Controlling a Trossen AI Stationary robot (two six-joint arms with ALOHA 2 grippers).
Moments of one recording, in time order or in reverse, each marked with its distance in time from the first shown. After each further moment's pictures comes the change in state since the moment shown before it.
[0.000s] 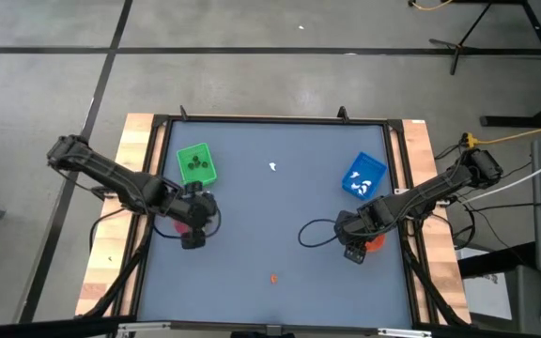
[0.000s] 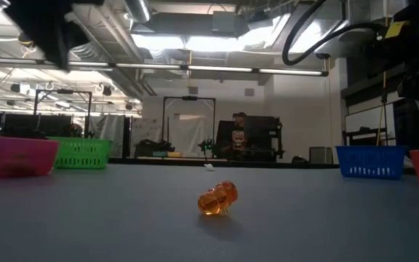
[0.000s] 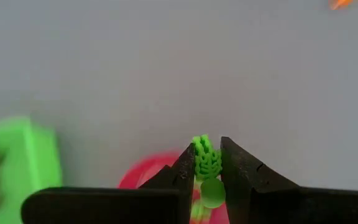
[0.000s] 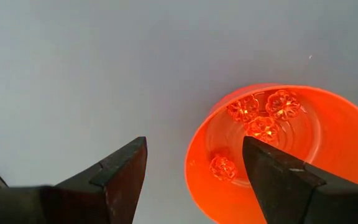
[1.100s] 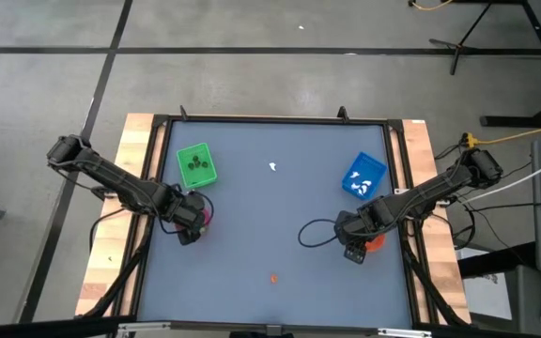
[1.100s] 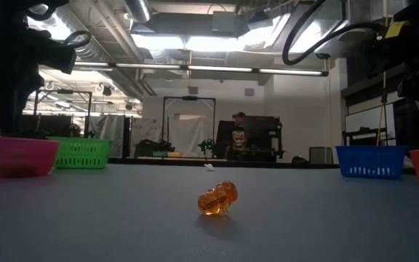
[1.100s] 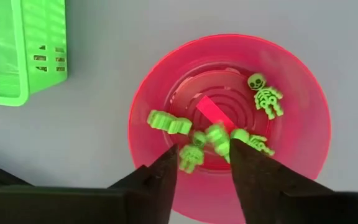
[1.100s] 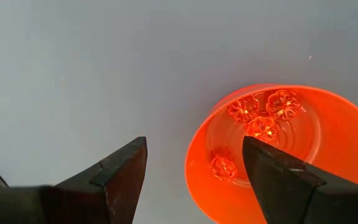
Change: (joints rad) left arm 0.000 0.001 -0.245 -0.094 0.053 -0.352; right arm 0.000 0.000 0.000 0.001 0.000 0.000
